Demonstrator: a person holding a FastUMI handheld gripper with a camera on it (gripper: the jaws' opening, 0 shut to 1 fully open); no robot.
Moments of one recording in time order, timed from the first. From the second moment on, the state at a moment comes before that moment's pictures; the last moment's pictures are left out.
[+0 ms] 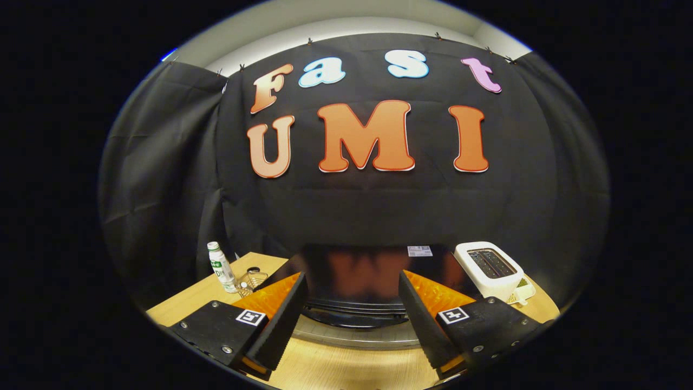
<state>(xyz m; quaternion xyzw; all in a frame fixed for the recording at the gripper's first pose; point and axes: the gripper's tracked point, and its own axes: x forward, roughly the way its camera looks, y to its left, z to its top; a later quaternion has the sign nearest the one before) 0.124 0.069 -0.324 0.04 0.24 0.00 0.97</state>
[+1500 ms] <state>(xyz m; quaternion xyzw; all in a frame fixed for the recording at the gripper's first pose) 0.001 0.103 -0.373 0.05 0.31 0.07 0.95</state>
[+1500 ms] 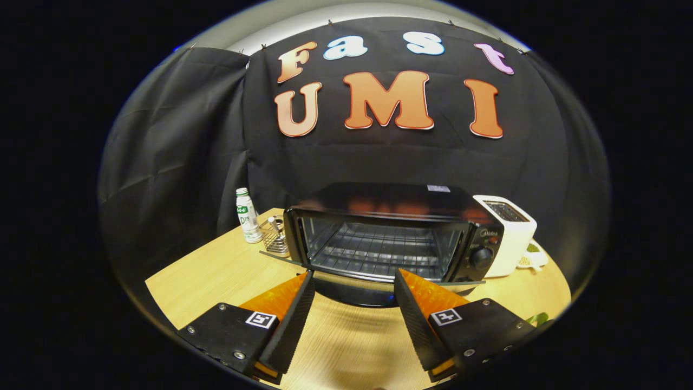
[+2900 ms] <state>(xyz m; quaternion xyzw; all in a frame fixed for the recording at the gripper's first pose) -0.104 0.118 -0.460 0.22 0.46 0.12 0.85</state>
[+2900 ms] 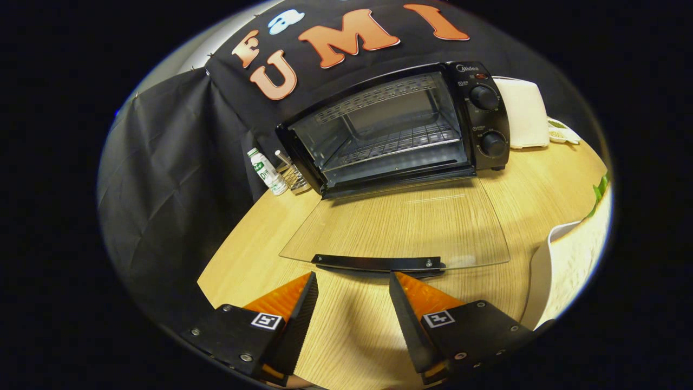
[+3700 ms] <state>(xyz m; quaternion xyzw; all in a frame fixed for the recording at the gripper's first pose) -0.069 0.046 -0.385 0.17 0.37 0.09 0.91</state>
